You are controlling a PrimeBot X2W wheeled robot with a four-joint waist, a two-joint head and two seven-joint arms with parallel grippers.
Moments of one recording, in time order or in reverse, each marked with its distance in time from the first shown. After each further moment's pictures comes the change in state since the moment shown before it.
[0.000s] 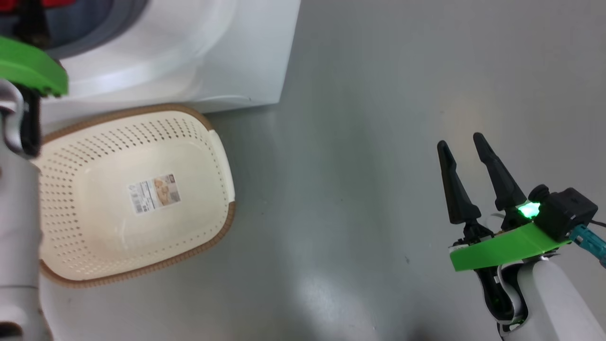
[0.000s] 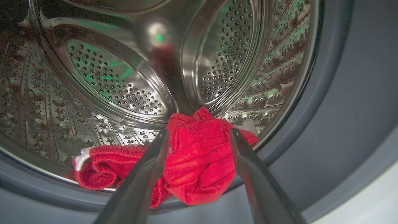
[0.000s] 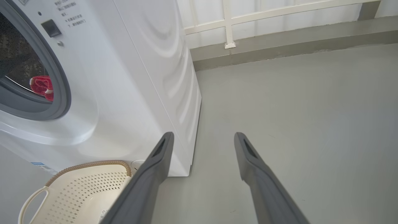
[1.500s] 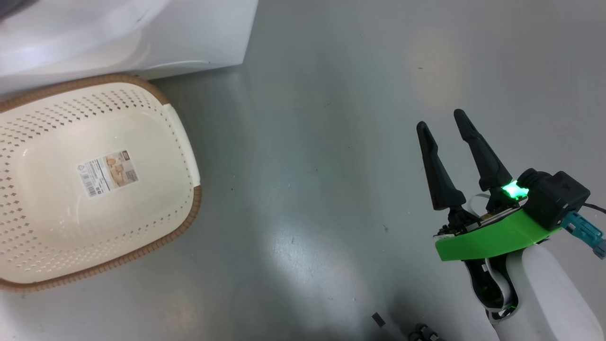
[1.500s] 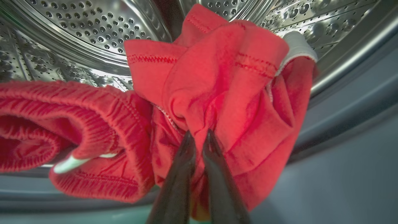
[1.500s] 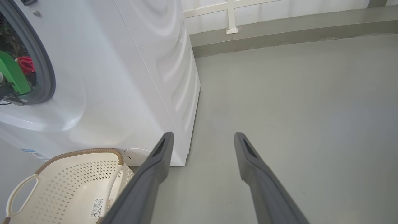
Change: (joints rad) left arm -0.314 0.112 -0.153 0.430 0.020 0.000 -0.001; right arm -0.065 -0.001 0.067 -0.052 0.004 0.000 0.000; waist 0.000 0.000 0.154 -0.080
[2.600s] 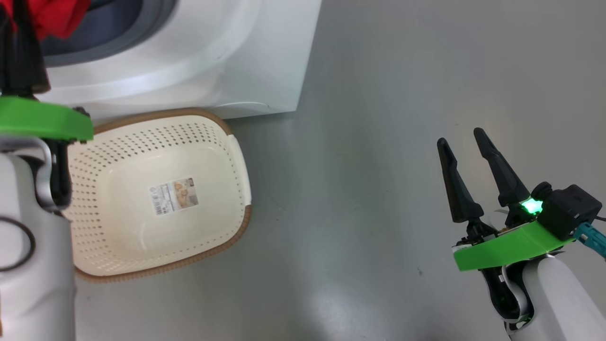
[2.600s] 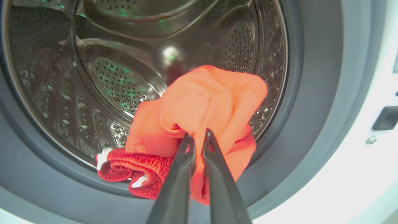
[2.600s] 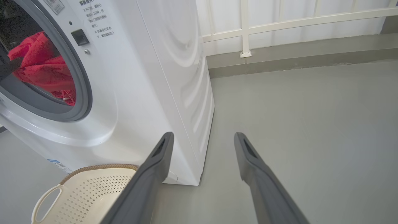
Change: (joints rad) left arm 0.562 -0.177 0.230 -0.754 -0.020 0.026 0.001; right arm 0.054 -0.039 -0.040 0.028 -0.001 0.000 0.000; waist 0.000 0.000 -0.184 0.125
